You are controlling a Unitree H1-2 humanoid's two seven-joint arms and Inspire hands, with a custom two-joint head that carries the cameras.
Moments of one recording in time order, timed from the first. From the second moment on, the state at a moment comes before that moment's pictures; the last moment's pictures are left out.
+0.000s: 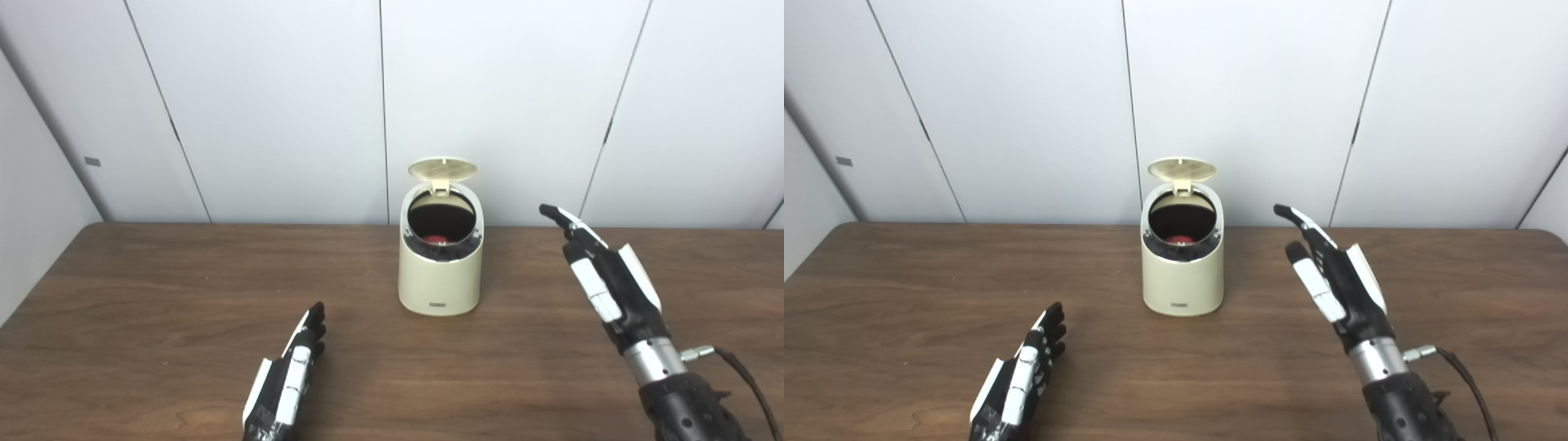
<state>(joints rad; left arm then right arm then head) 0.14 0.02 -0.03 -0.28 -0.03 0.10 -0.07 -0.26 -0.21 0.04 -0.28 -0.19 0.16 0.10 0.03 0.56</state>
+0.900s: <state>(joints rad) 0.15 -0.02 0.00 -0.18 -0.05 -0.05 -0.04 -0.73 -0.24 0.22 0.00 -0.46 0.24 0.21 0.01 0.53</state>
